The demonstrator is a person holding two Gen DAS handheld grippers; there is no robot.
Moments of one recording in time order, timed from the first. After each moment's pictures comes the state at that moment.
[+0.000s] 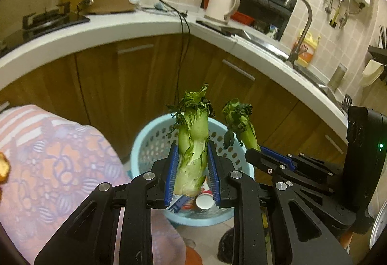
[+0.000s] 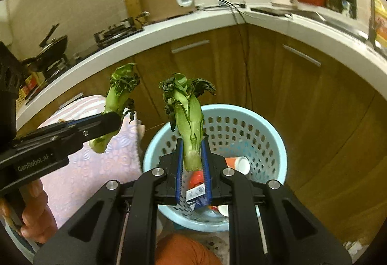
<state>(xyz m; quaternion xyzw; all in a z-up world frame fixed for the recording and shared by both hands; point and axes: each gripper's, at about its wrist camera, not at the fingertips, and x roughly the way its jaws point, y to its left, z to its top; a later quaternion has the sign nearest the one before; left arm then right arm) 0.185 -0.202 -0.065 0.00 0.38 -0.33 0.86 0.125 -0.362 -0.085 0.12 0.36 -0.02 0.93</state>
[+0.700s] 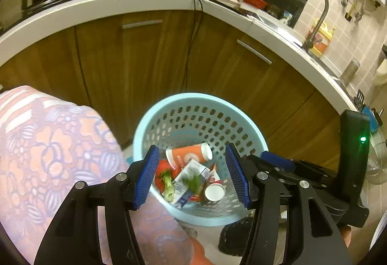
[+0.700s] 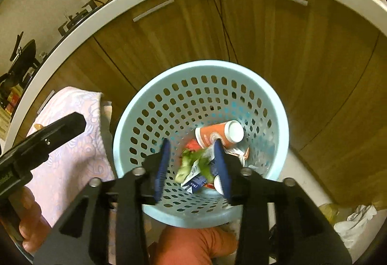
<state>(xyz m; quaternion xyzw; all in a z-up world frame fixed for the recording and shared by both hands) 0.208 -0.201 -0.095 0.00 0.43 -0.31 0.85 0.145 -0.380 -0.131 0.17 0.42 -0.06 0.89</state>
